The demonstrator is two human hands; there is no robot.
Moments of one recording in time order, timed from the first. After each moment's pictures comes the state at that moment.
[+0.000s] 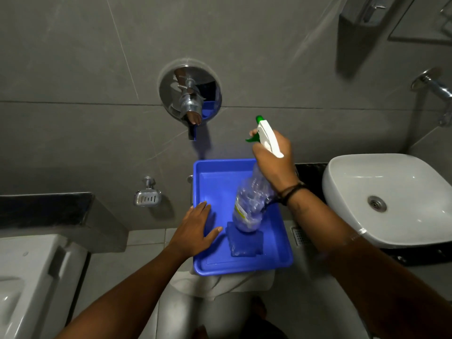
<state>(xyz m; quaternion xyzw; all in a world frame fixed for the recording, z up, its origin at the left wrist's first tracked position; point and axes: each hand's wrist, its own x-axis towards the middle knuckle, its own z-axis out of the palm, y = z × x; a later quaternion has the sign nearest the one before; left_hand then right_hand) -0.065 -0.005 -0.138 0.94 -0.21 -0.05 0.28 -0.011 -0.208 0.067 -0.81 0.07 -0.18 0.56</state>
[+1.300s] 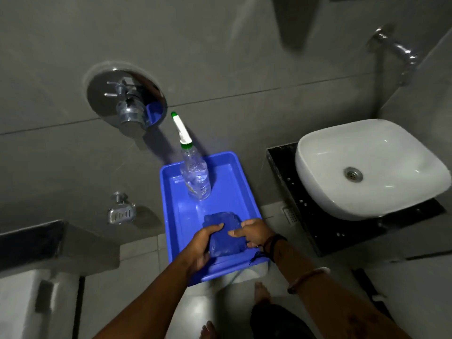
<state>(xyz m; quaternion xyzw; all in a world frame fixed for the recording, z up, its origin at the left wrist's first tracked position) -0.069 -0.115 -0.142 0.50 0.23 -0.42 0.72 -0.093 -0.284 -0.120 -0.69 0.30 0.26 0.60</state>
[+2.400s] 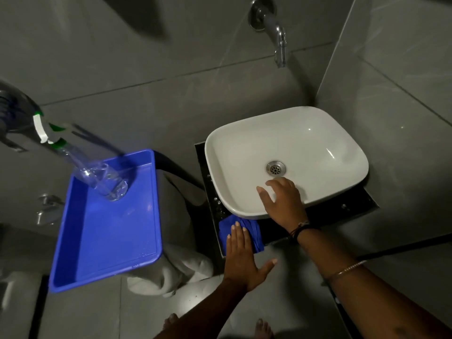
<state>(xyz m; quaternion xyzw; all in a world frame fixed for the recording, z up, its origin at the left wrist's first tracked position) -0.237 -0.492 -0.228 0.95 -0.20 -0.13 0.19 -0.167 -0.654 -0.119 -0.94 0.15 -0.08 0.29</state>
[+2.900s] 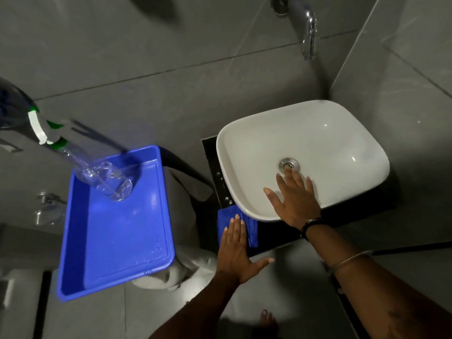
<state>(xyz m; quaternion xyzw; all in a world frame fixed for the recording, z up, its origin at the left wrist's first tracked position) -0.191 -0.442 -0.225 0.94 -0.23 -0.16 0.20 -0.141 -0.647 -0.133 -0.99 0.14 0.02 0.10</state>
